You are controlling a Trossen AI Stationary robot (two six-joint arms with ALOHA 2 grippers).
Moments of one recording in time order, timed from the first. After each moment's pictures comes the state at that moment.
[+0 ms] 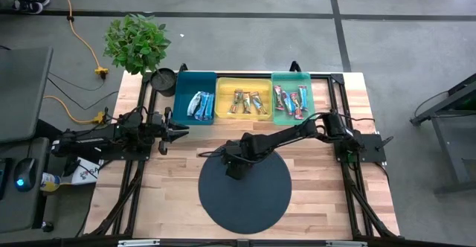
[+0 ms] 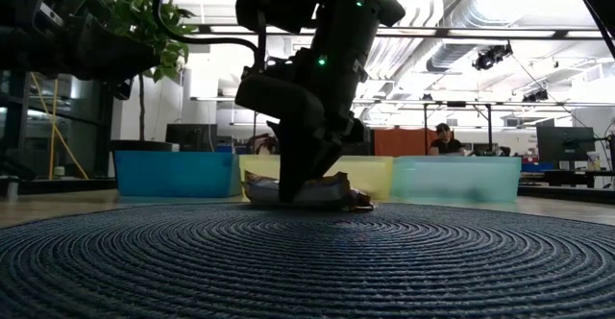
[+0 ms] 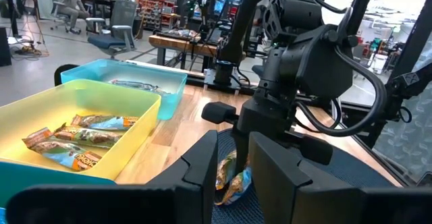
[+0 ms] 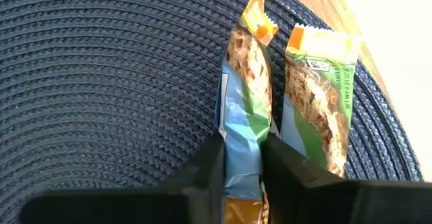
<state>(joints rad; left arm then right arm) 0.15 0.02 0.02 0.02 0.12 -0.16 0.16 2.19 1.62 -0.64 0.17 0.58</state>
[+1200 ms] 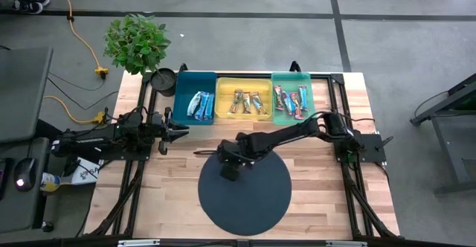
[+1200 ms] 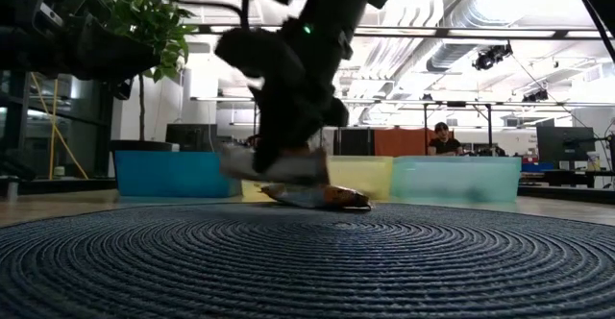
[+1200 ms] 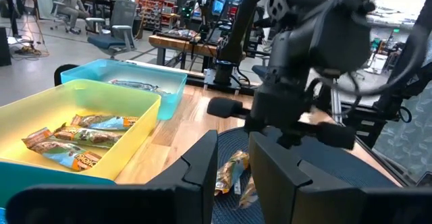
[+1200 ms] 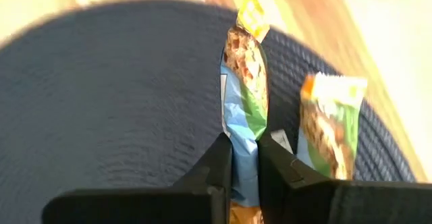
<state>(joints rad) 0.15 0.02 0.02 0.02 0.12 -0.16 0.16 2.18 1.68 -0.62 0.12 0.55</state>
